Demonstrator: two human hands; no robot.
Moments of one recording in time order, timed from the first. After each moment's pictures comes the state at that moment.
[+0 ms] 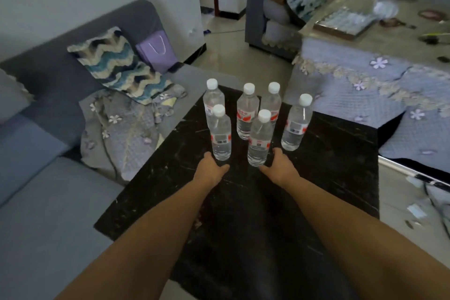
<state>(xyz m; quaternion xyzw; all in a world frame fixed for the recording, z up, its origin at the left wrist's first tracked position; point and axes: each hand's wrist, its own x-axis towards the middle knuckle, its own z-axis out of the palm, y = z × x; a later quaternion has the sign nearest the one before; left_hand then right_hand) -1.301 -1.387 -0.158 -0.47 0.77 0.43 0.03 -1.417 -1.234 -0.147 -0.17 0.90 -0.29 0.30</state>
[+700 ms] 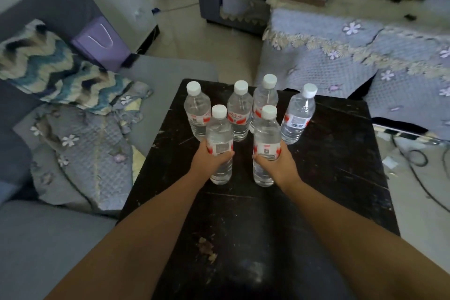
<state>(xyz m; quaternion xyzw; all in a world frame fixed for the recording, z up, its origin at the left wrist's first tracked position) -1.369 -1.470 -0.194 -0.34 0.74 0.59 0.02 -1.433 -1.278 -0.197 -0.01 0.82 -0.54 0.22</state>
